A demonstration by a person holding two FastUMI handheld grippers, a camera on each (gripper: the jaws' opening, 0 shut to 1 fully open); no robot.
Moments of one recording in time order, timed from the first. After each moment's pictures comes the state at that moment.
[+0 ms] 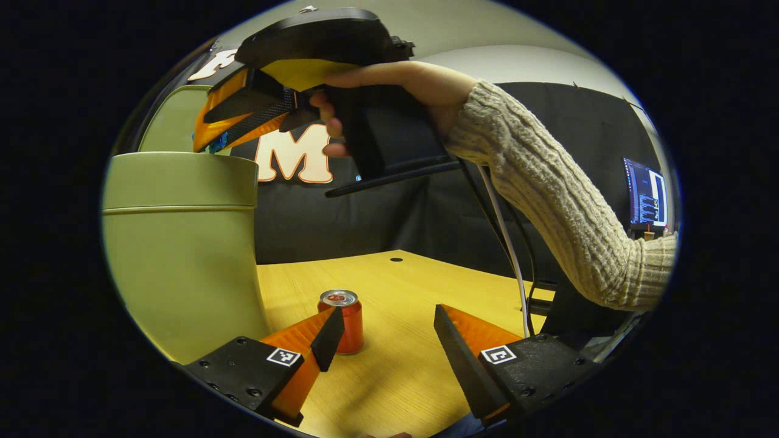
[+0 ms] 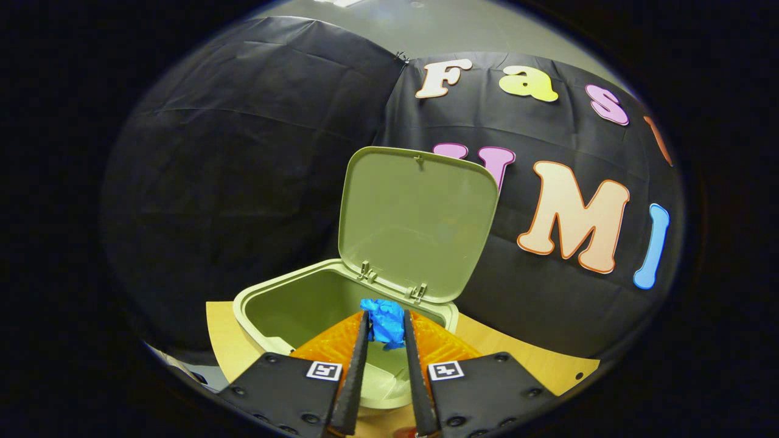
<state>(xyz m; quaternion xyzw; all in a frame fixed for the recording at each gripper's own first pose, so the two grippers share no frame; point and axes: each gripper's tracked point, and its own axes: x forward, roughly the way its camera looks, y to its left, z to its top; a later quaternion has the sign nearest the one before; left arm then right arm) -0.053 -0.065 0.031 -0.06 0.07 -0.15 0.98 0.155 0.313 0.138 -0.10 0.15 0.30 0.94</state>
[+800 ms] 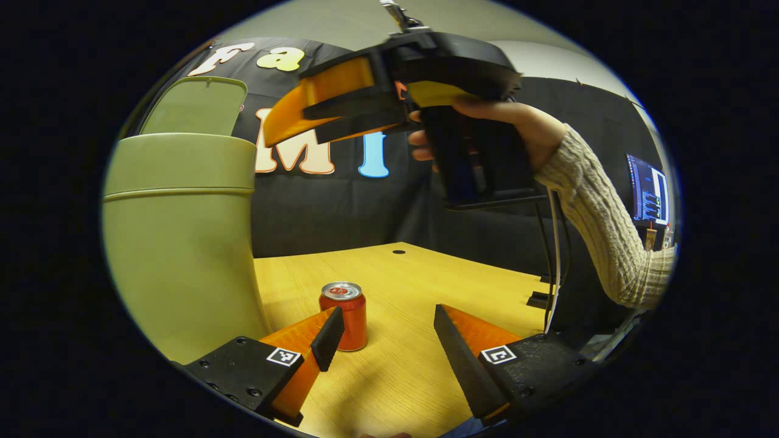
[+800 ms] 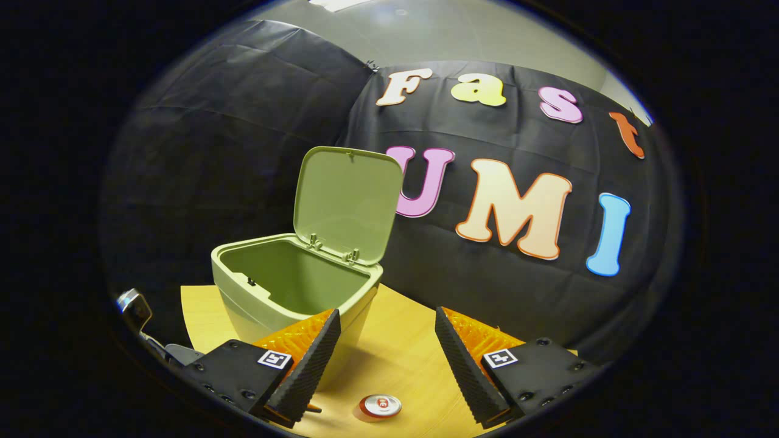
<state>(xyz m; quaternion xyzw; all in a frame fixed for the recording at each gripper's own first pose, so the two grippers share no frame) -0.037 -0.060 0.010 -0.05 0.09 -0.15 0.98 0.116 0.172 0.138 -0.10 0.12 0.21 0.97</state>
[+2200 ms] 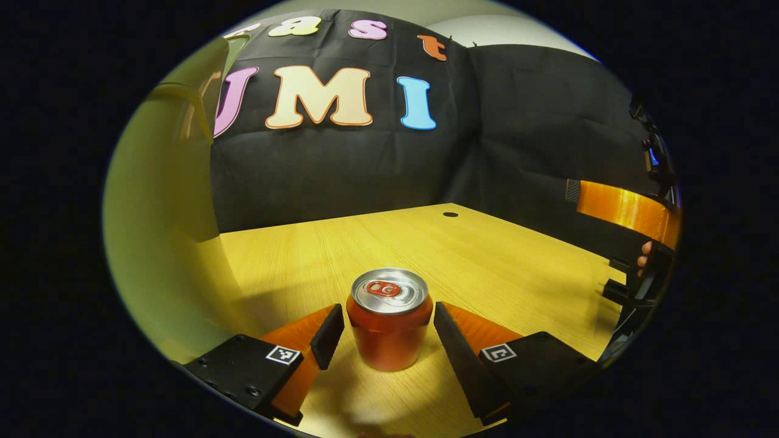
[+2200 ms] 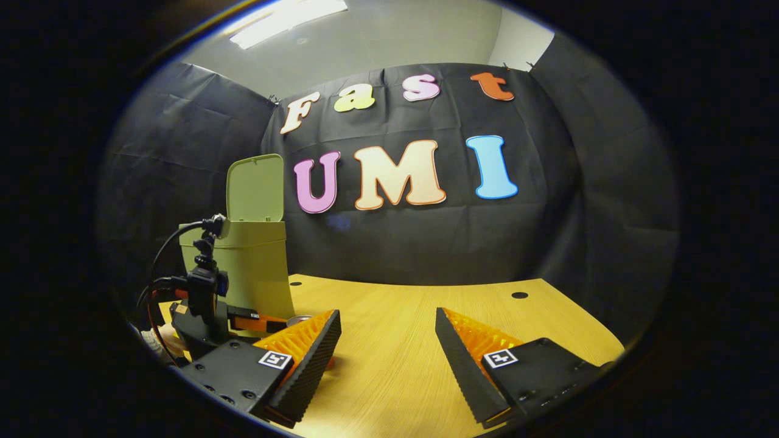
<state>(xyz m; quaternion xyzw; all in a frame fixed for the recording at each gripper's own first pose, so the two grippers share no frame) 0.054 -0.025 -0.061 -0.03 0.20 -0.05 0.98 0.005 -0.028 0.031 0.04 0.09 0.05 0.99</state>
